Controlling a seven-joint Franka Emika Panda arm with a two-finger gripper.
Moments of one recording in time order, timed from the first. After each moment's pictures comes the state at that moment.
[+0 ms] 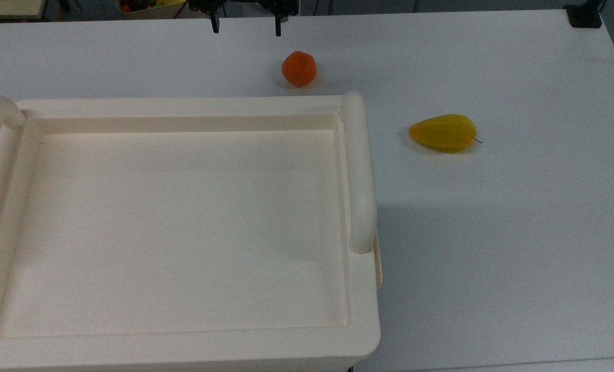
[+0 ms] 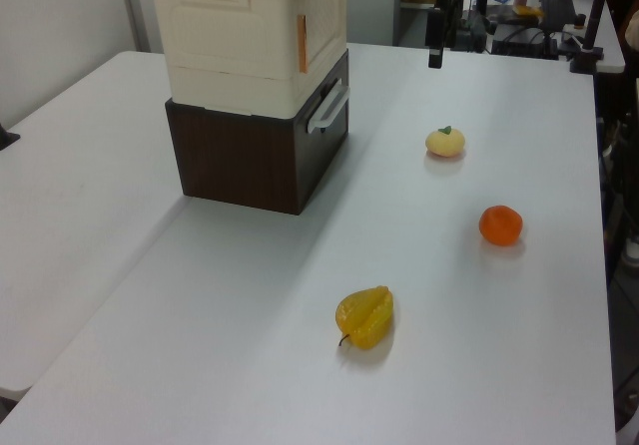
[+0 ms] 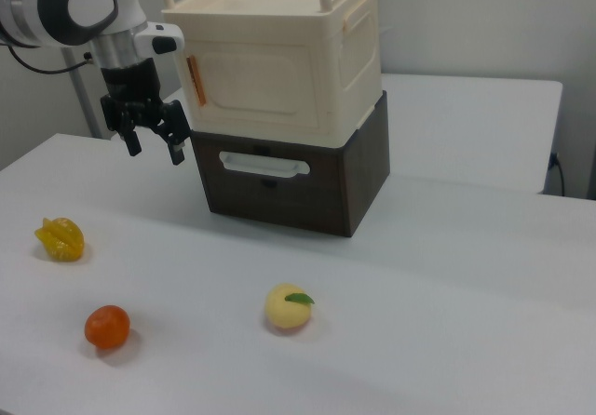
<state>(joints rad) 0.14 0.05 -0.05 -1.60 -0.02 1.66 0.06</state>
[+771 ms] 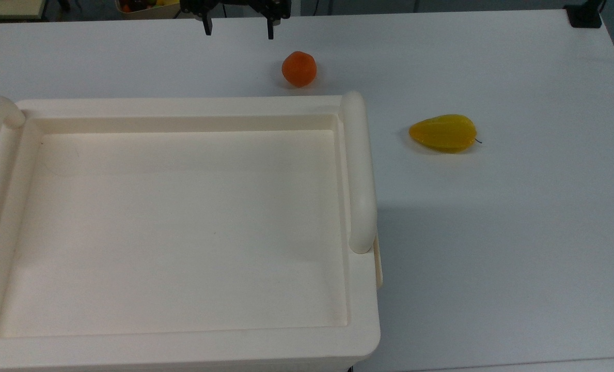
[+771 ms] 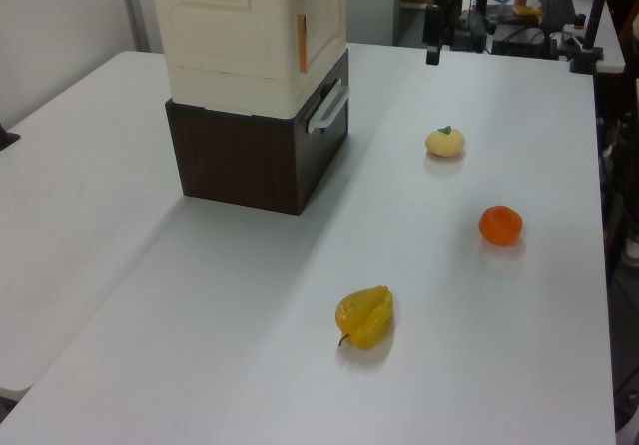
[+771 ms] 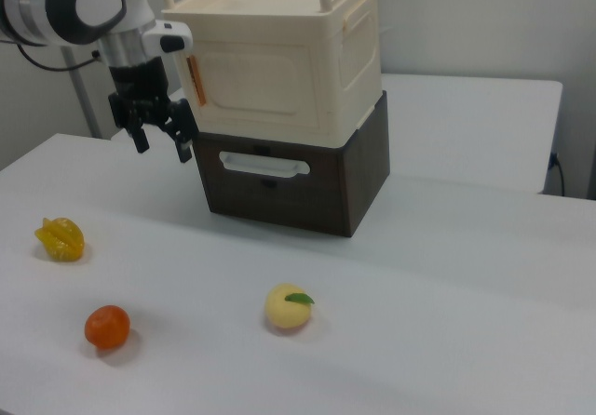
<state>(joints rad) 0.12 0.07 -0.05 -1.57 -0.01 1.67 0.06</state>
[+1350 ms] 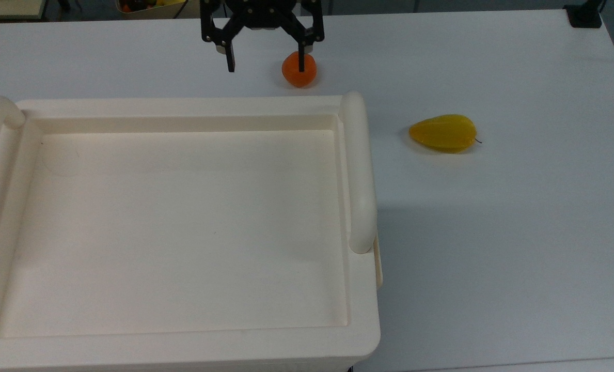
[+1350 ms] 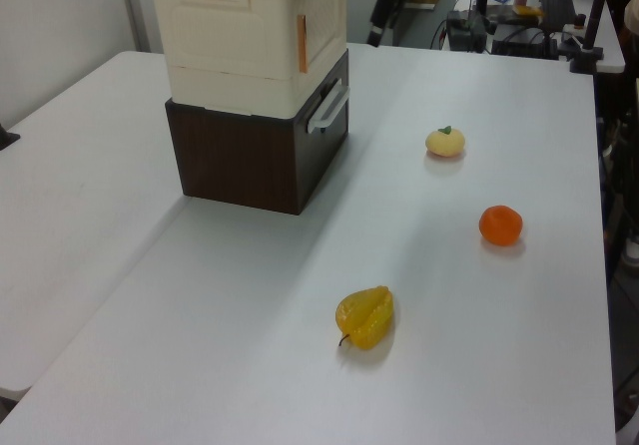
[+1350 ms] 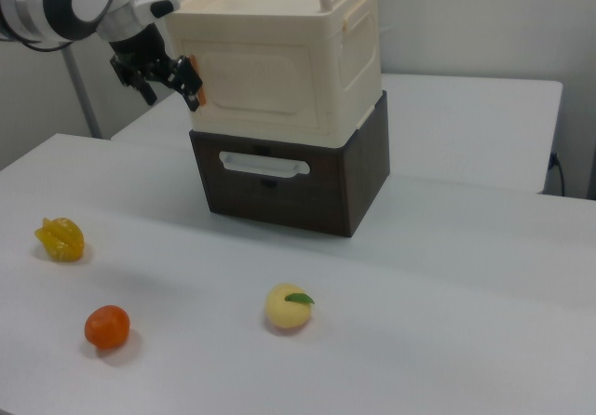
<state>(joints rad) 0.18 0.14 -0.04 -1.50 -0.01 1.99 0.06</state>
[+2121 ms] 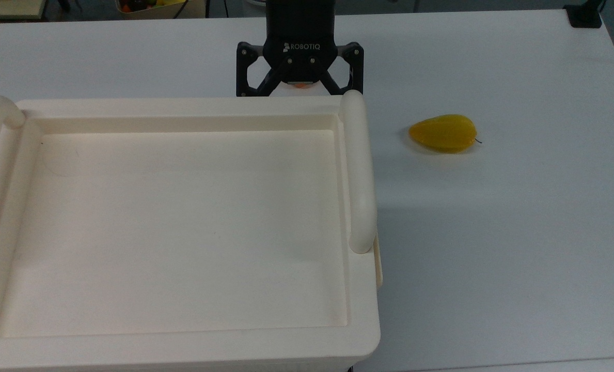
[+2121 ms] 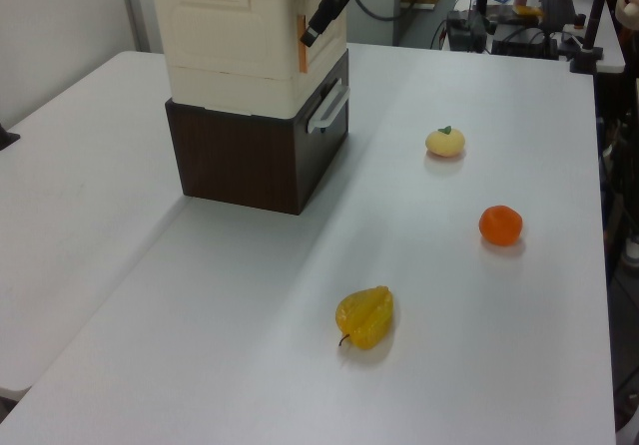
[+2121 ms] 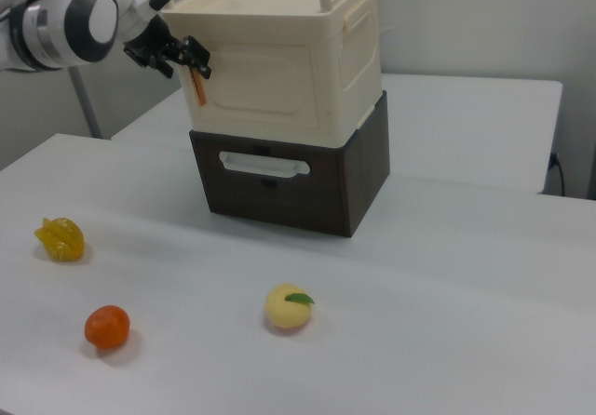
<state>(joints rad) 0.24 0.28 -0.04 -1.44 -0.13 2.38 0.11</state>
